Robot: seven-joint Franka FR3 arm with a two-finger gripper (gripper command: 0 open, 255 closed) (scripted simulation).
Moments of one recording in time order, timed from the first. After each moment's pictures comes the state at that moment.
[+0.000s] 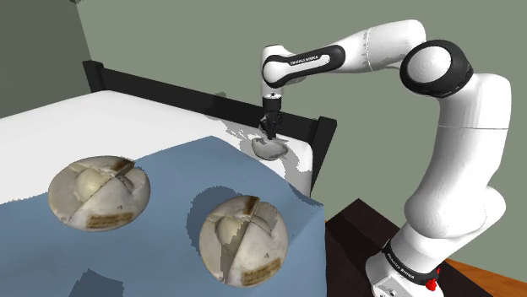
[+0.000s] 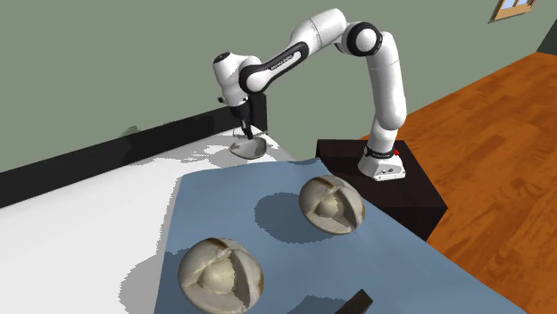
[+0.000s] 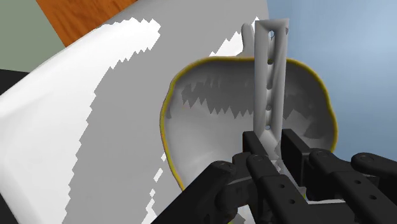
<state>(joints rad) -0.33 0.41 0.48 -1.66 -0.20 1.80 0.05</state>
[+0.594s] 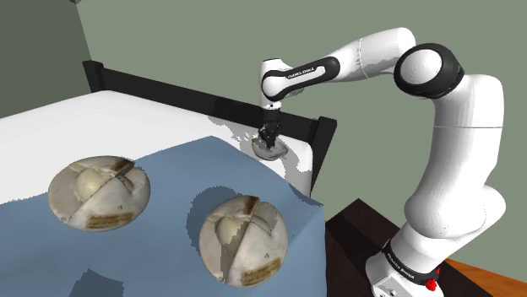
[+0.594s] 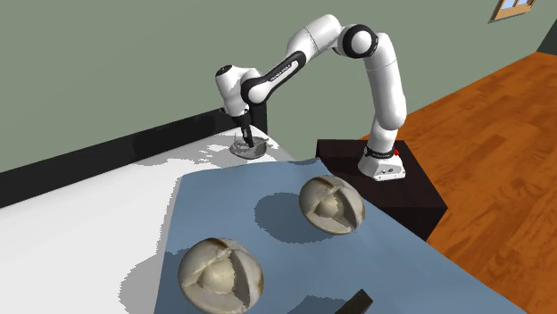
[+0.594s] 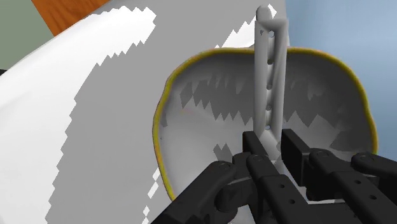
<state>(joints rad) -0.33 0.46 0.47 -1.72 -0.22 1.89 0.06</state>
